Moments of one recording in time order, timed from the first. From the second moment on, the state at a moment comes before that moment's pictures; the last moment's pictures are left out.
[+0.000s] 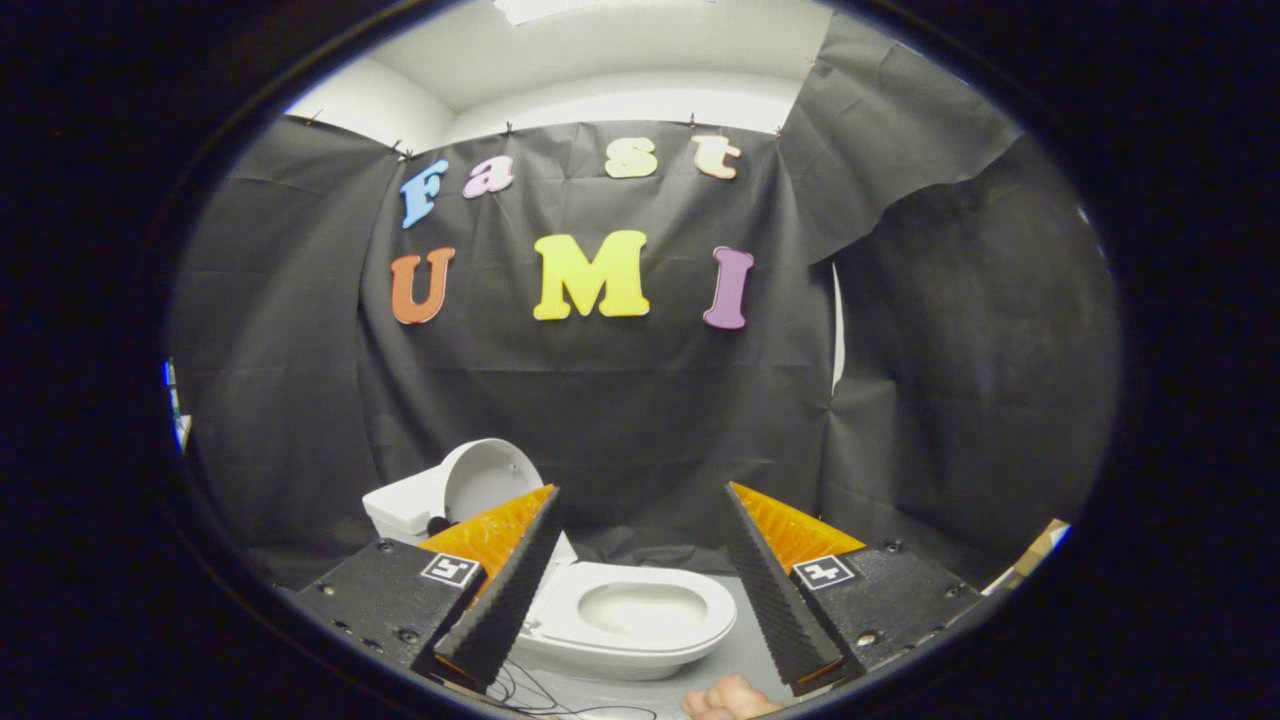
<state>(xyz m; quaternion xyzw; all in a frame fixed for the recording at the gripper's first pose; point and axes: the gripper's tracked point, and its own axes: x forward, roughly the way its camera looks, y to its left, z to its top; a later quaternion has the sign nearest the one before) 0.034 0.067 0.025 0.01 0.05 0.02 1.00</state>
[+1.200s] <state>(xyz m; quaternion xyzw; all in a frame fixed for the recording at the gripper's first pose) -0.023 0.010 0.017 0.00 -0.05 0.02 1.00</state>
